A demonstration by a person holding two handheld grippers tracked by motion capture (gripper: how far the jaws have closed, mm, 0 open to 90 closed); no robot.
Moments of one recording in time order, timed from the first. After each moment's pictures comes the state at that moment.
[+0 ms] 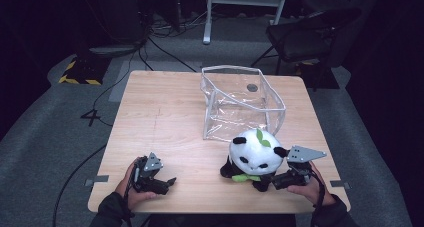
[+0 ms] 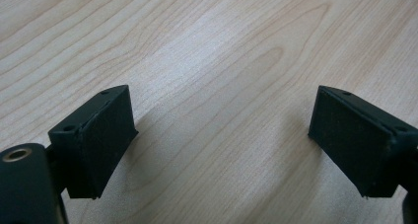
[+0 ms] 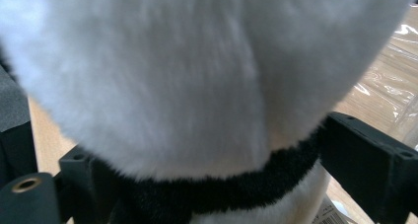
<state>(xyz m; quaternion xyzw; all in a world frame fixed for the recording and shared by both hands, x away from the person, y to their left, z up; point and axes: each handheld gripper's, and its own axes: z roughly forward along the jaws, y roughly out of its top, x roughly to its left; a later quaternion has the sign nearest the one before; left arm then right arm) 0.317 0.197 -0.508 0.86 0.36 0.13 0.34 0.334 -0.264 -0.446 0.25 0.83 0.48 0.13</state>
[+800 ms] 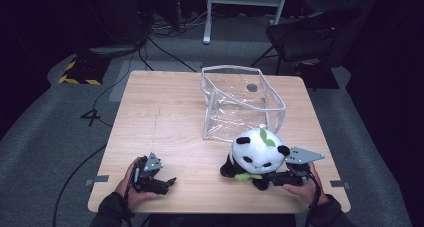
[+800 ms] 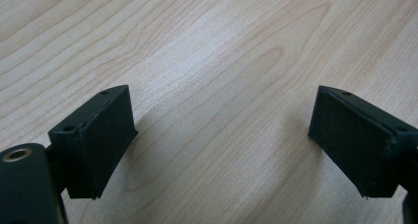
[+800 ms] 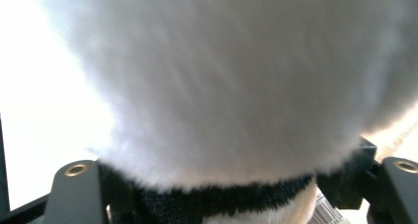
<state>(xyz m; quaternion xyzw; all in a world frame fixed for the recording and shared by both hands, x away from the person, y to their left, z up) 0.317 0.197 -0.508 0.86 0.36 0.13 0.34 0.334 -0.265 -0.455 0.25 0.83 0.48 0.16</state>
